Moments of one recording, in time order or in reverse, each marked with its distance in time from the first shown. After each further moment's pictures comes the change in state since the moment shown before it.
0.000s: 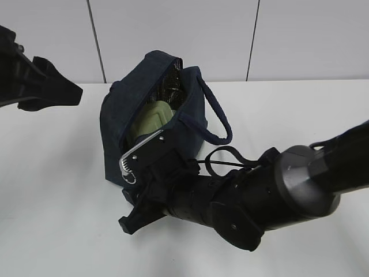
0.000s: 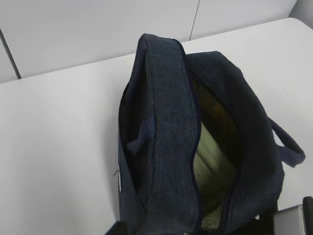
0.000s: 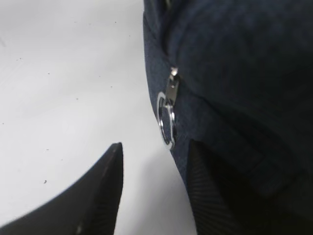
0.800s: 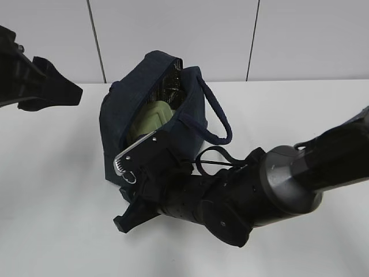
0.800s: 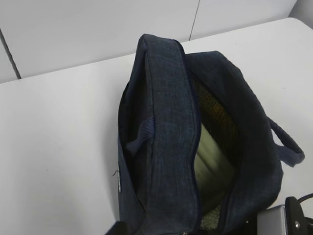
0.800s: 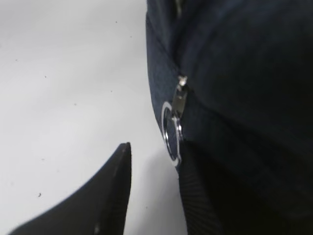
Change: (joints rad) left arm 0.000 0.000 0.000 0.000 0.000 0.000; right arm 0.000 0.039 -0.051 -0.014 0.012 0.004
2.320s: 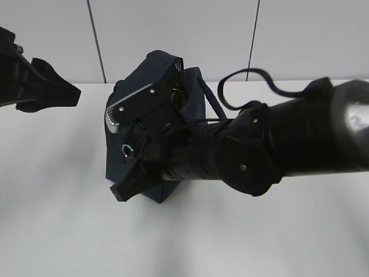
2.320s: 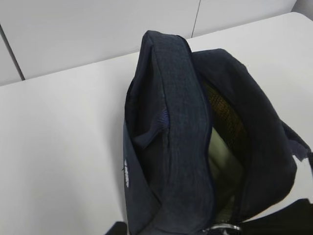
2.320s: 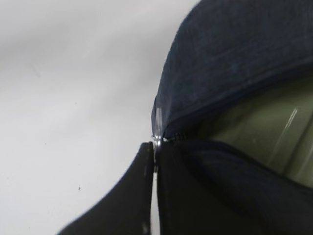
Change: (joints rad) left arm 0.000 0.000 0.000 0.026 0.004 0.000; right arm 0.000 -0.282 -0.067 -0.023 0.431 0.002
